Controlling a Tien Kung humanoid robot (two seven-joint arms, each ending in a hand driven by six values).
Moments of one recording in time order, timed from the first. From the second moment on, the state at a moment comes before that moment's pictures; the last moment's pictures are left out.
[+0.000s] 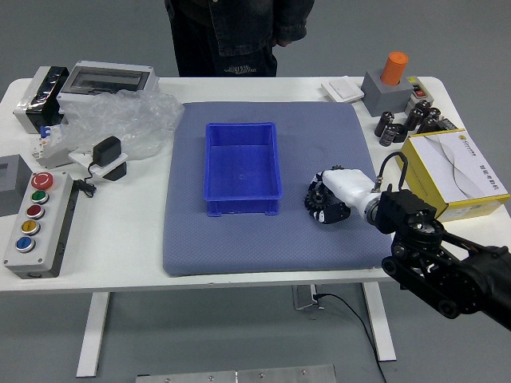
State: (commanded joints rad) left arm -0.05 0.07 -1.40 -0.18 1.24 -0.09 0.15; right arm 0.55 -0.34 0.66 1.18 -1.97 0.00 -0.26
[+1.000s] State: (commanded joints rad) left arm -0.05 0.07 -1.41 -0.18 1.24 -0.09 0.15; right arm 0.56 -0.34 0.81 1.31 -2.02 -0.05 -0.27
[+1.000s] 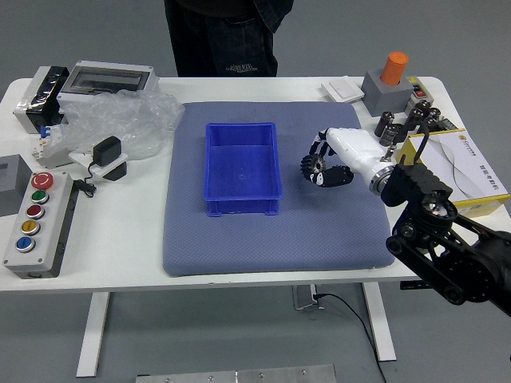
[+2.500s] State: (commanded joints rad) left arm -0.05 0.07 -1.41 -0.18 1.25 -0.09 0.15; right arm 0.66 -0.10 0.82 1.24 -1.97 0.05 -0.34
